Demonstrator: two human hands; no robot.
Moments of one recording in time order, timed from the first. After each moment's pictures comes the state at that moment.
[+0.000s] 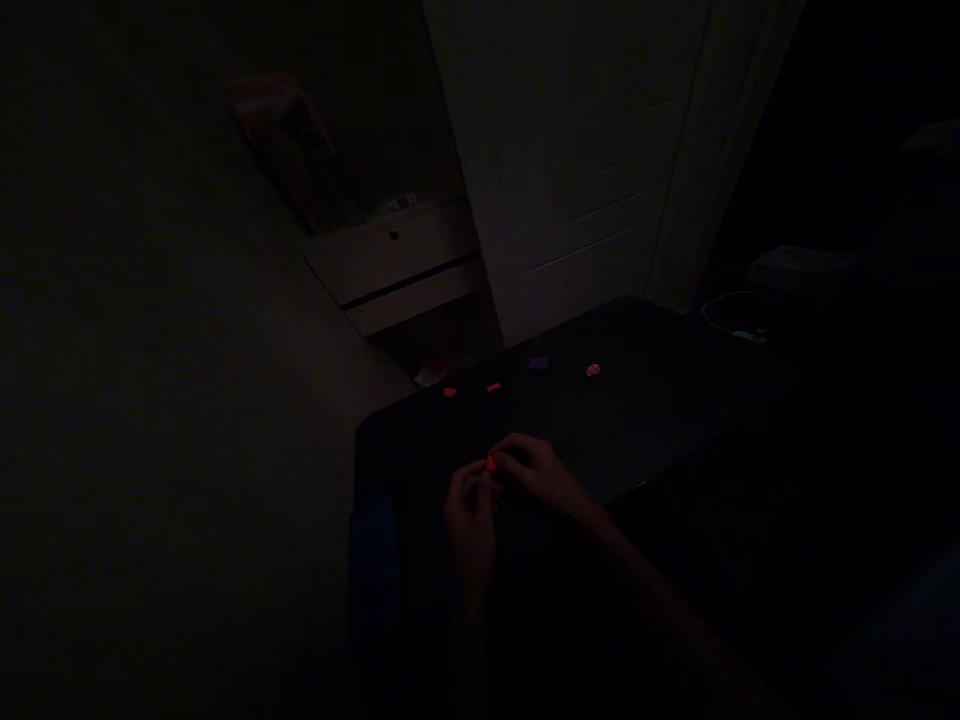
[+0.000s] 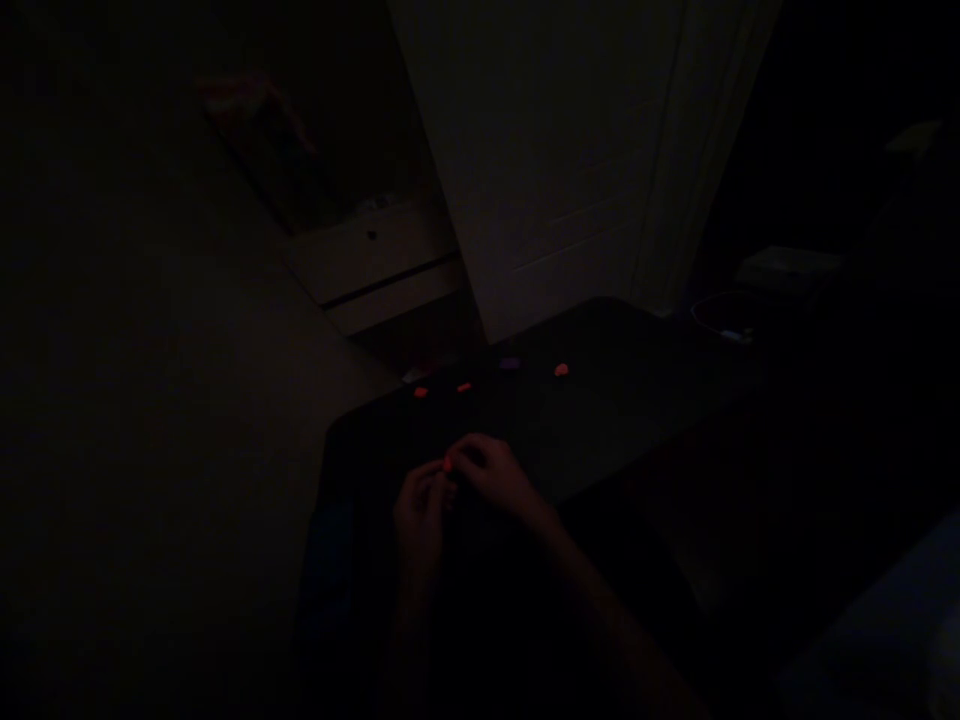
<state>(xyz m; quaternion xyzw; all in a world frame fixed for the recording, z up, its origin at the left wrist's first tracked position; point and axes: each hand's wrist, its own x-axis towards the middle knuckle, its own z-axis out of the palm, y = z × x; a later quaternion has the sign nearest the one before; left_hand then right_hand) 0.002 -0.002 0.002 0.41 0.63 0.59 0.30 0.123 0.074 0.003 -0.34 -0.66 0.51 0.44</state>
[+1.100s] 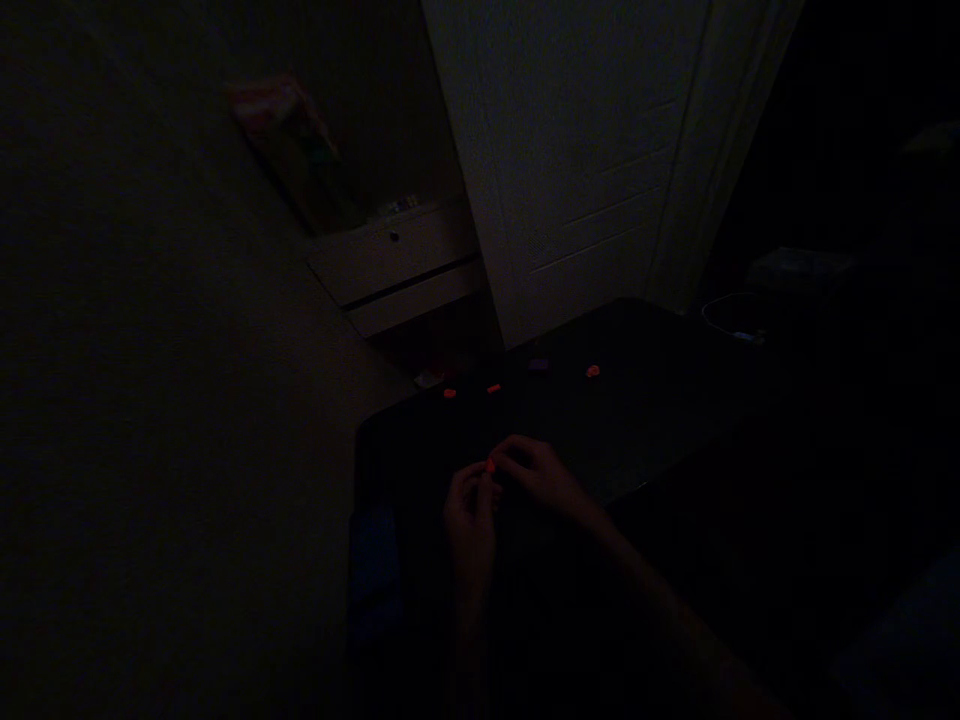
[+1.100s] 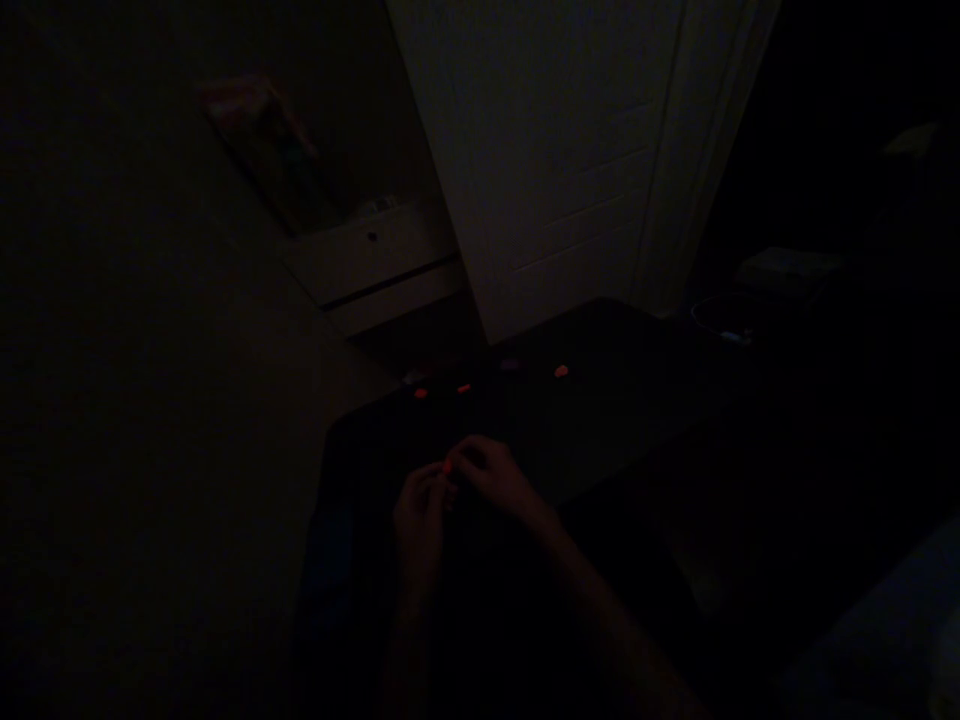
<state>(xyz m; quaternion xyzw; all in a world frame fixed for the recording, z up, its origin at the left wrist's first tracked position) 0.002 -0.002 0.003 0.41 0.63 0.59 0.29 0.123 0.077 -0.002 -0.34 -0.66 0.51 0.43</state>
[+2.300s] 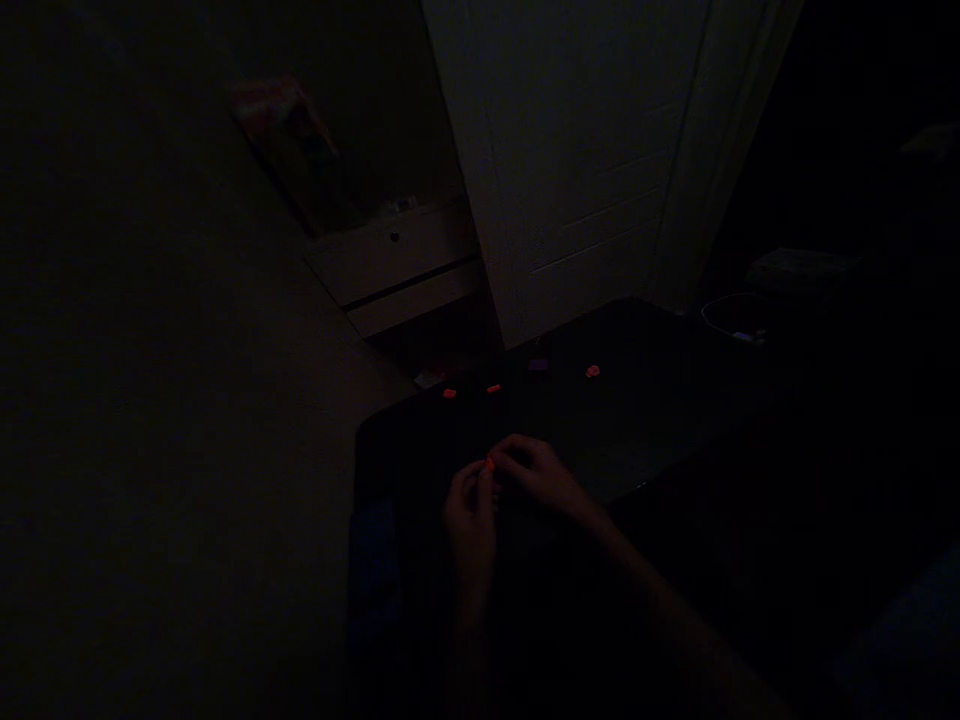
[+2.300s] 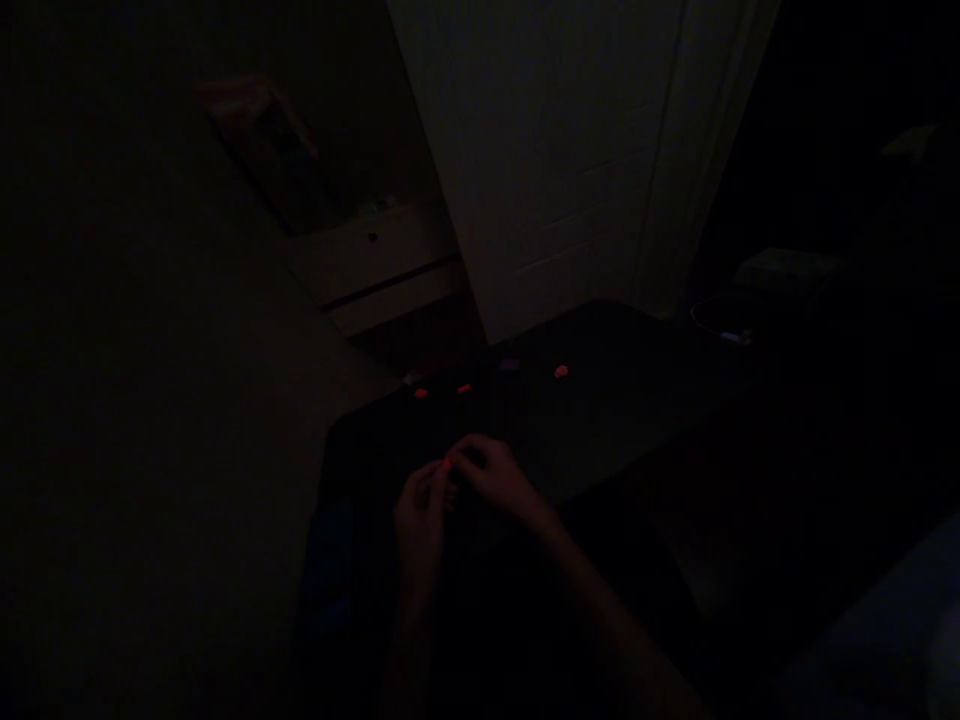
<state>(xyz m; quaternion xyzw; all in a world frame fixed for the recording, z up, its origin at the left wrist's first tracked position) 0.003 0.001 0.000 0.39 0.65 0.58 0.30 0.122 0.076 -0.001 -0.34 -0.66 0.51 0.44</state>
